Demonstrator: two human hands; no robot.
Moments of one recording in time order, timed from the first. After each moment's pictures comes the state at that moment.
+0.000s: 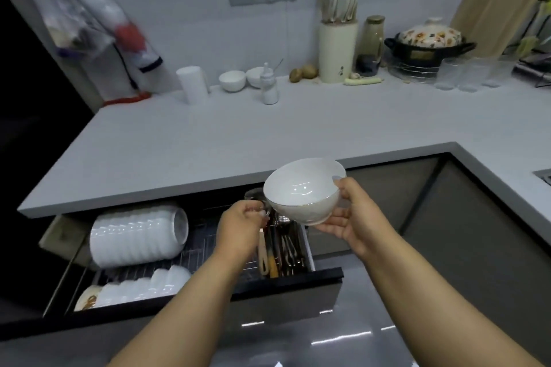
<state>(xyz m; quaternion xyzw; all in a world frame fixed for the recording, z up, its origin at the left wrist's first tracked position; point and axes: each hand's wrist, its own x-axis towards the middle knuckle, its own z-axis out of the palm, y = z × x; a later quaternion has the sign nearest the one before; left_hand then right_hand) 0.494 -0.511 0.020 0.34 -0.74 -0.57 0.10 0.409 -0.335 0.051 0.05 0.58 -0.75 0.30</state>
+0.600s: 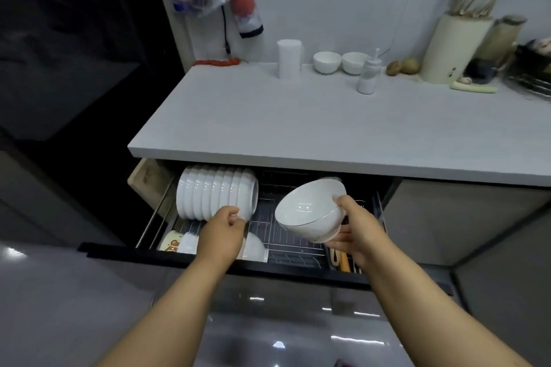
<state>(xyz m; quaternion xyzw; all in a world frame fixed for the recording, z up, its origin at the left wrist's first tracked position) 0.650 -0.694 -0.021 0.46 -0.76 -0.45 0.13 0.502 -0.519 0.013 0.03 0.68 -0.63 0.37</state>
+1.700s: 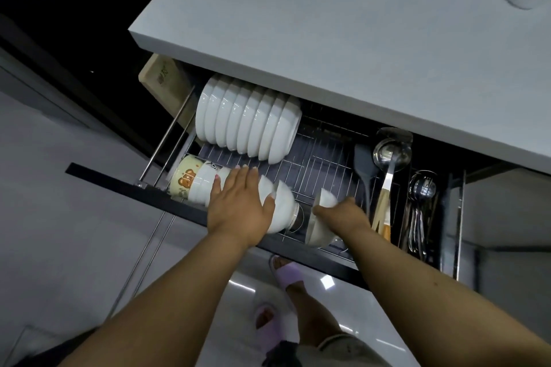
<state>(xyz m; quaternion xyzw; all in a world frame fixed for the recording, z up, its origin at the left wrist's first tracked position) 0.639 -0.756 -0.143 0.43 -0.88 -0.15 -0.08 0.468 -0.641 -0.195 -0.11 0.90 -0.11 0.41</state>
